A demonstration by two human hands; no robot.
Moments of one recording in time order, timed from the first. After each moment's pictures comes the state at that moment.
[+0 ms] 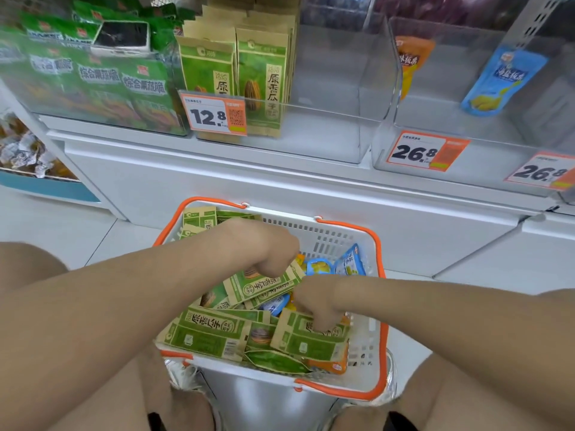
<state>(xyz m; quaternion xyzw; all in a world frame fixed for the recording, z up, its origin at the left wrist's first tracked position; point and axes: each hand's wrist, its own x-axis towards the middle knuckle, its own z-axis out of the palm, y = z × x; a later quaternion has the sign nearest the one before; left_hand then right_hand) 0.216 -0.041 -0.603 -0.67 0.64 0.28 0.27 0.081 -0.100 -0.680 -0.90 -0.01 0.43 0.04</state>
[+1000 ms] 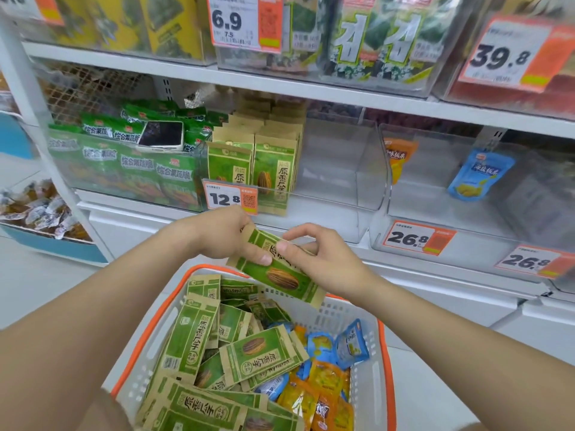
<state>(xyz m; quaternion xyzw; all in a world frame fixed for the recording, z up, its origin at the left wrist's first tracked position) 0.326 -0.030 -0.508 -0.79 0.48 0.34 -0.18 0.134 -0.154 -0.555 -0.80 0.27 -0.11 0.53</state>
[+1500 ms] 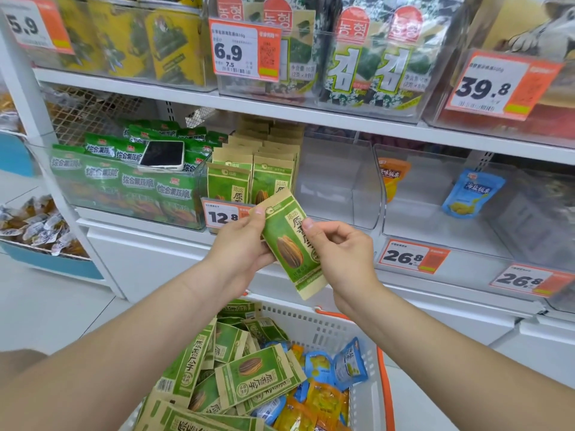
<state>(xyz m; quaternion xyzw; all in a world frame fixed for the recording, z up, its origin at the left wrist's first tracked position) 0.265 -0.051 -0.514 -0.57 0.13 0.39 -0.71 0.144 -0.150 -0.529 -0.57 0.33 -0.37 0.66</state>
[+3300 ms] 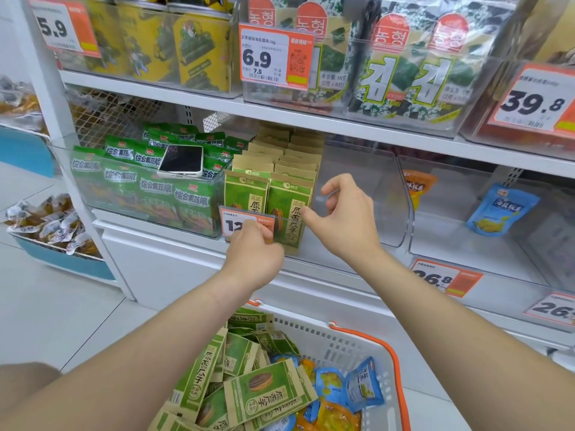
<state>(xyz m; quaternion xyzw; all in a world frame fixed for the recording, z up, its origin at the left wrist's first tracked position) 0.299 -0.057 -0.531 -0.83 0.24 0.20 -0.46 0.208 -0.204 -0.501 -0.86 0.28 -0.37 0.23</state>
